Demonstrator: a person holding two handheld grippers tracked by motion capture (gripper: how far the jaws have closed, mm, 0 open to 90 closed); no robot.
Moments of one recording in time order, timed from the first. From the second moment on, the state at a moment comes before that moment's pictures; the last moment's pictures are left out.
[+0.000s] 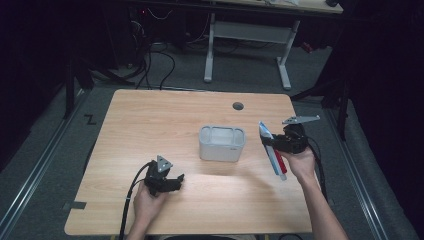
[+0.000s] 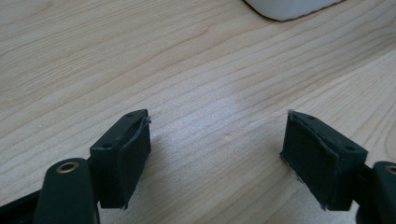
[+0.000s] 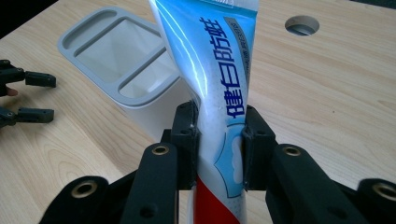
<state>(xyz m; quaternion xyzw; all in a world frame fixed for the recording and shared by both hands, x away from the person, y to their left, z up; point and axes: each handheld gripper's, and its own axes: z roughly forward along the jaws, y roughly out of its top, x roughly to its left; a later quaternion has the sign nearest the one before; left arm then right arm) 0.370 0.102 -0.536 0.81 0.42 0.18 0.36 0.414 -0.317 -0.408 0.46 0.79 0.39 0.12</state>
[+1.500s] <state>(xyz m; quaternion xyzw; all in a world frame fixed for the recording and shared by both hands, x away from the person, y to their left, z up) 0.370 0.102 -0.536 0.81 0.42 0.18 0.36 0.406 -0.240 -0.362 0.35 0.80 0.47 0.13</state>
